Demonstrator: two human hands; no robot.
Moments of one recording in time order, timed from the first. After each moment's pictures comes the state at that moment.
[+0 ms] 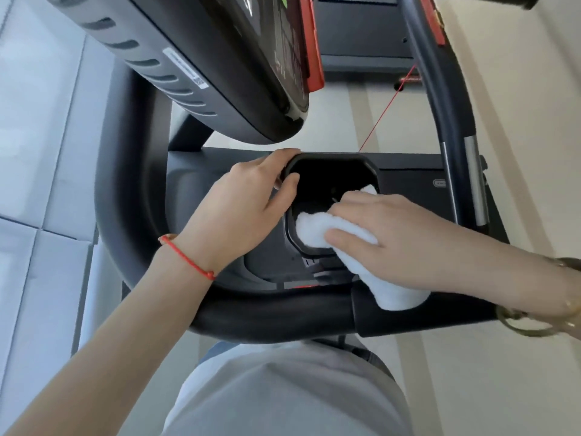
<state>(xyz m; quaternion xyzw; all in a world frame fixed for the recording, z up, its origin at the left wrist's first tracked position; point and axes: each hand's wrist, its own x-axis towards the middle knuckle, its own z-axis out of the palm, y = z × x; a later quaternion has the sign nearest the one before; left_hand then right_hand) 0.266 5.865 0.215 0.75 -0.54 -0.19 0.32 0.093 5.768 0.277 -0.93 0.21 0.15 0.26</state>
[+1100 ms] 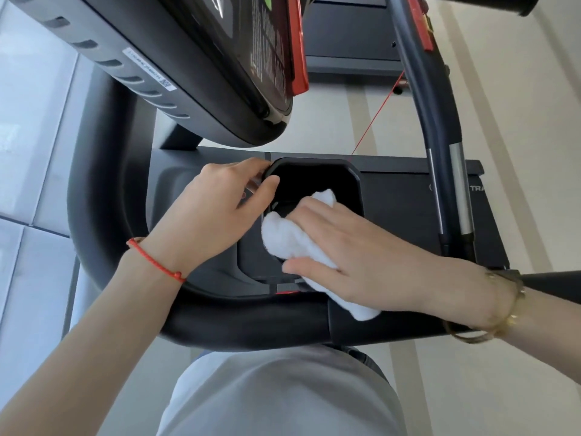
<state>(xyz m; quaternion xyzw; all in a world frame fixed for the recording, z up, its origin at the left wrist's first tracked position) 0.270 5.863 0.212 0.76 -0.52 -0.19 0.33 0.089 5.764 0.254 -0.96 0.08 0.08 0.27</state>
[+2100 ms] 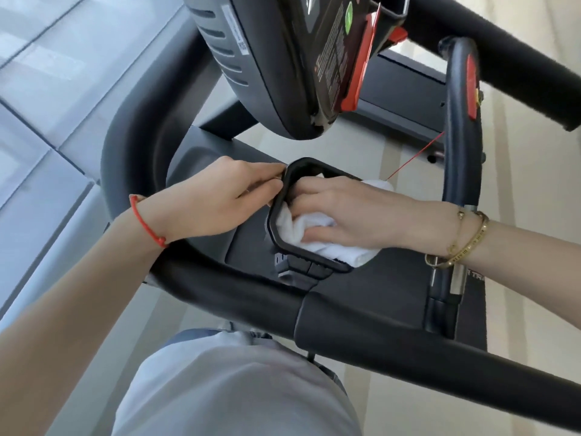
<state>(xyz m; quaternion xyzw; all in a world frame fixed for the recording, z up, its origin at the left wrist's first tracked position) 0.254 5.886 0.218 0.77 -0.51 -0.20 0.32 0.144 5.703 0.240 -0.96 -0.17 0.15 0.13</state>
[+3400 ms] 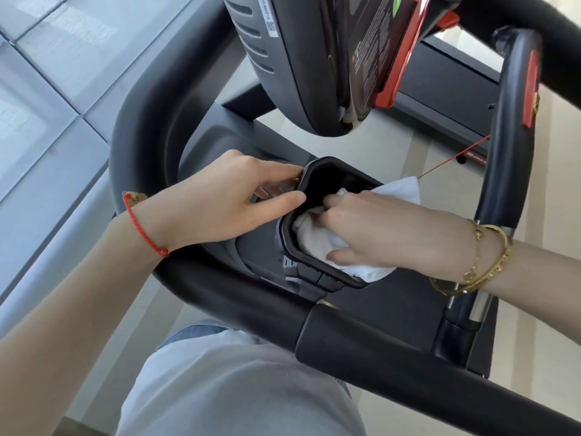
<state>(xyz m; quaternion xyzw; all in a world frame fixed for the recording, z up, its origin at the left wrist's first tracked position) 0.240 5.896 0.227 0.76 -0.48 -0.20 0.39 0.151 5.716 0.241 -0.93 -0.13 0.33 -0.08</state>
